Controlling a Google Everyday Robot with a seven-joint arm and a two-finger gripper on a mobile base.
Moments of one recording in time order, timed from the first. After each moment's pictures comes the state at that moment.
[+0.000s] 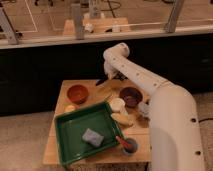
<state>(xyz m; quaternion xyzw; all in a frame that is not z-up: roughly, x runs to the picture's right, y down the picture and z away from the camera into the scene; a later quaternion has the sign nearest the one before) 0.034 -0.103 0.917 -0.10 -0.10 -0.25 0.96</state>
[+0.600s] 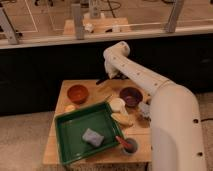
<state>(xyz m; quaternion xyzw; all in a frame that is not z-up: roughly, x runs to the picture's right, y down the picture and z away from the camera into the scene) 0.033 -0.099 0.925 -0.11 -0.10 -0.25 0.96</state>
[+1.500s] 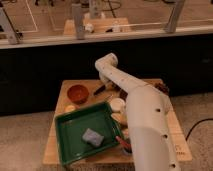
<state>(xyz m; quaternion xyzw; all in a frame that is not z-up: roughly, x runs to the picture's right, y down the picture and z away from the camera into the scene) 0.016 -0.030 1.008 -0.21 -0.07 -0.27 0.94</state>
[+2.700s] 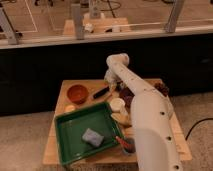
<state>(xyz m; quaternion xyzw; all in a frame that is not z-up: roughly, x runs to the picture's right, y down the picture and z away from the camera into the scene) 0.035 -0.022 1.000 -0.23 -0.16 -0.21 0.94</state>
